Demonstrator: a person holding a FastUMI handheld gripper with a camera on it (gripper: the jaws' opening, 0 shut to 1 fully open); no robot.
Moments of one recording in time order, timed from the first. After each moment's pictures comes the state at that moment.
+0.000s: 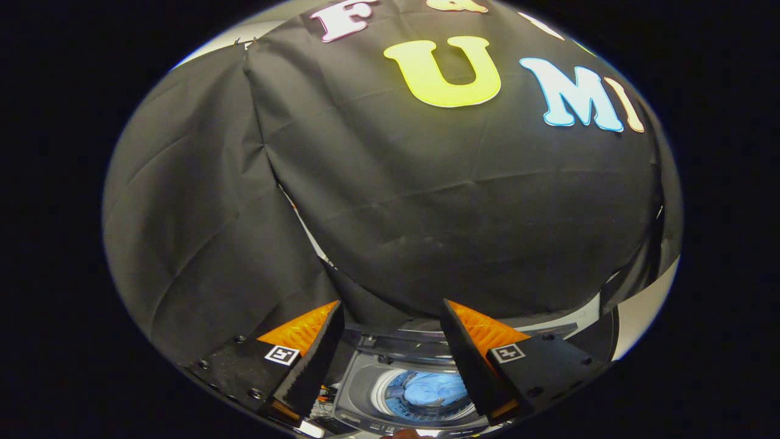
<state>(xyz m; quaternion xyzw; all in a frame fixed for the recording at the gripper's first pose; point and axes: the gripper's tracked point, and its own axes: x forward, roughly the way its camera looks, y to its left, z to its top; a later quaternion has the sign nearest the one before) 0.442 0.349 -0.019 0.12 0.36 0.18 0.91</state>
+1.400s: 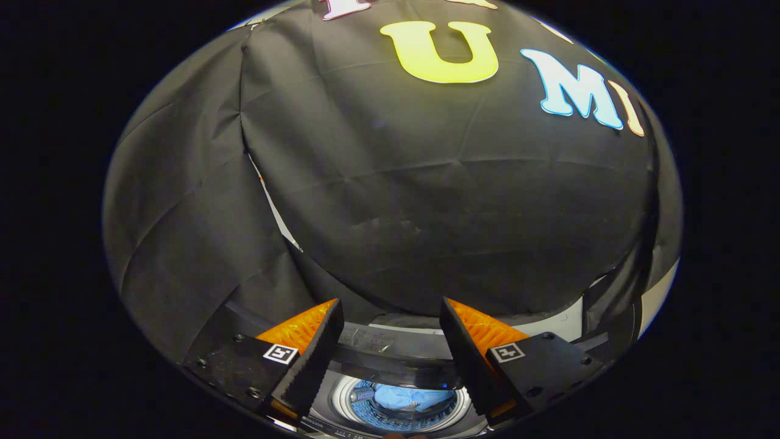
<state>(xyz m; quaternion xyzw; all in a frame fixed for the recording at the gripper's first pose) 0.470 0.348 -0.098 0.08 0.36 0.15 0.92</state>
